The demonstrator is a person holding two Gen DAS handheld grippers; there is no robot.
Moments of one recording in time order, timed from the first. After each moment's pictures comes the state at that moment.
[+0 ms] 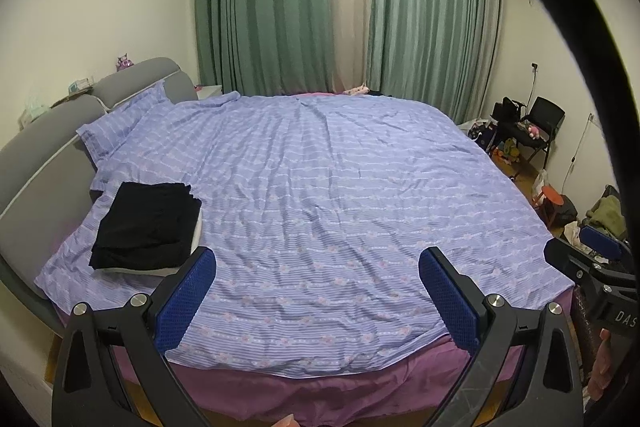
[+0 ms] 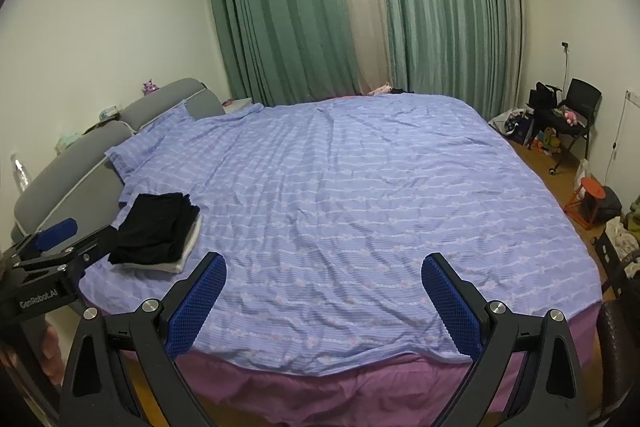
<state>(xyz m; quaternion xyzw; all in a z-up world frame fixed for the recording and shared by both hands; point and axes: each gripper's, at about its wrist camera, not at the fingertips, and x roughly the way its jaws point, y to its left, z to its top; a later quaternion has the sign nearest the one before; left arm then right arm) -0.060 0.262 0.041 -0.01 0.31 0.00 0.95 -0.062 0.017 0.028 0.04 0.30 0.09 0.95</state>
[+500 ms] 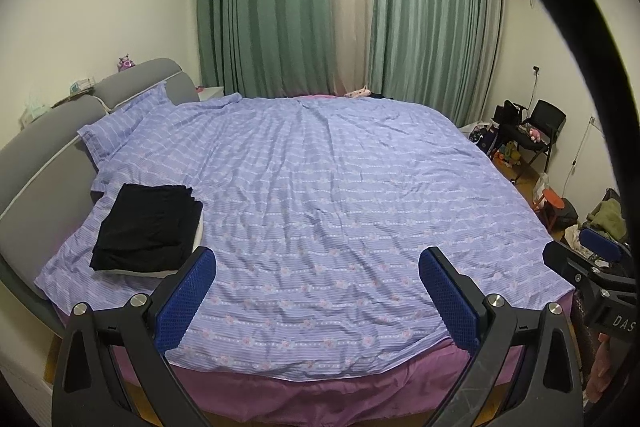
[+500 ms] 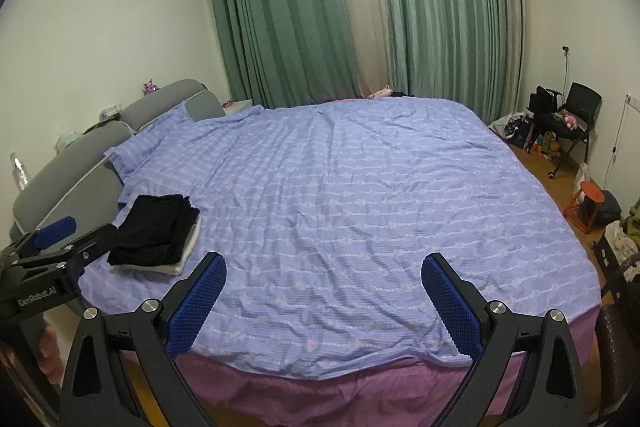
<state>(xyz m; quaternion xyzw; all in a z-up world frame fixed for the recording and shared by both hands) -0.056 0.265 0.043 -0.02 0.30 0.00 0.95 -0.062 0.013 0.030 0.03 0.30 0.09 0.95</state>
